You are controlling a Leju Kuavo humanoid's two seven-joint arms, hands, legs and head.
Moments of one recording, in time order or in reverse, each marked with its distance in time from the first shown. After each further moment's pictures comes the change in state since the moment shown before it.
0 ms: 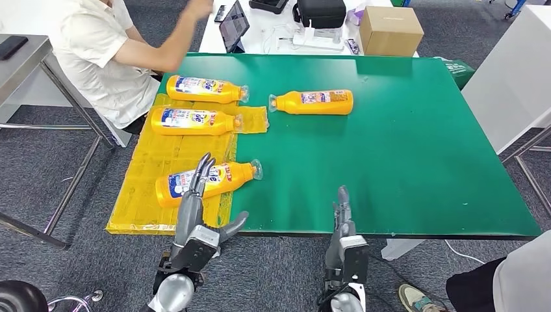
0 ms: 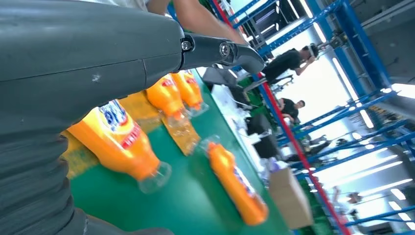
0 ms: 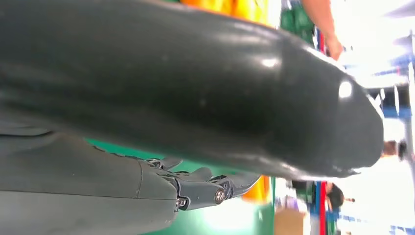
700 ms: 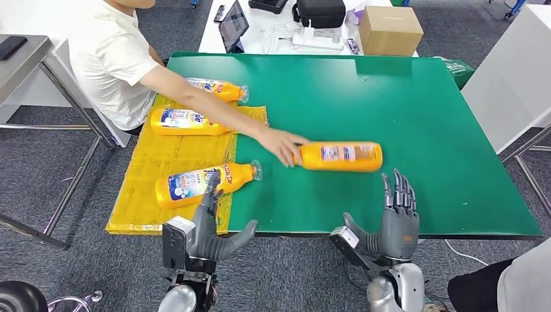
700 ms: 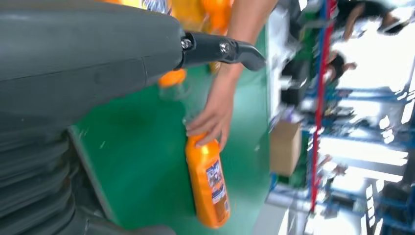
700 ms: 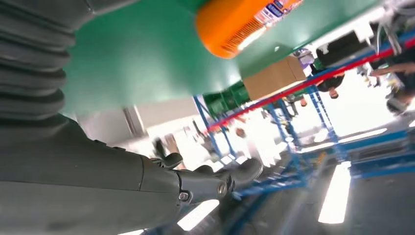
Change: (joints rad) left arm 0.058 -0.034 -0.072 -0.023 0.488 -0.150 0.055; right arm -0.111 0.088 -0.633 -0.009 1.285 -0.298 0.006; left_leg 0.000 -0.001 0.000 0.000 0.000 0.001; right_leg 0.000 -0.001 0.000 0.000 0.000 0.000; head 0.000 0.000
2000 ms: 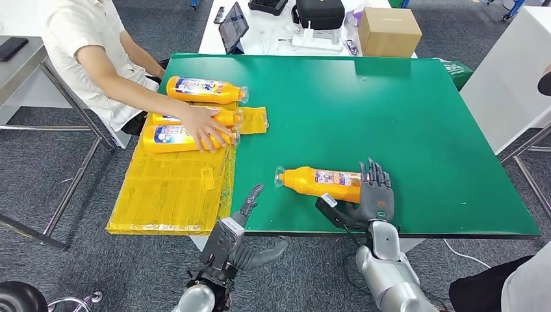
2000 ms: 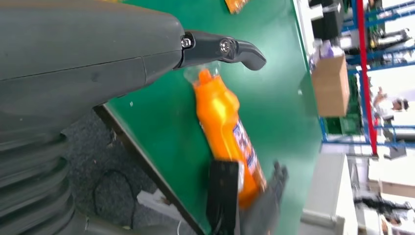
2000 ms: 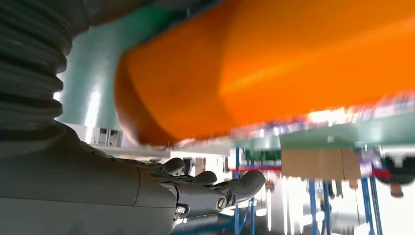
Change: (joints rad) left arm -0.073 -0.009 -0.090 0.142 -0.123 -0.092 0.112; right arm -0.393 -0.240 0.315 0.759 0.225 0.039 0.644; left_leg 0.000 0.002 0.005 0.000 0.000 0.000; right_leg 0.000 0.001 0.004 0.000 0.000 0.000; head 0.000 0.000
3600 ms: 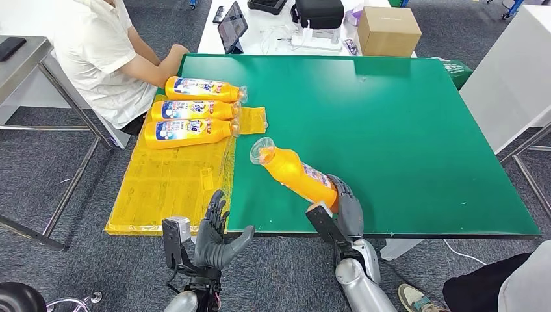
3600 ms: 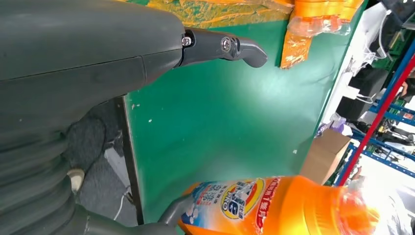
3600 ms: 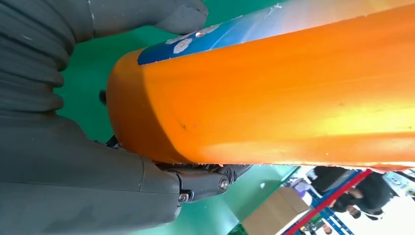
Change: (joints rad) left arm 0.089 -0.004 0.088 -0.052 0.452 0.114 -0.082; right arm 0.229 0.067 0.242 -0.387 -0.892 0.103 -0.397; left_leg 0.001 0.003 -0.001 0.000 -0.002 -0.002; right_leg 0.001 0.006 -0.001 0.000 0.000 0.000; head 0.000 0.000
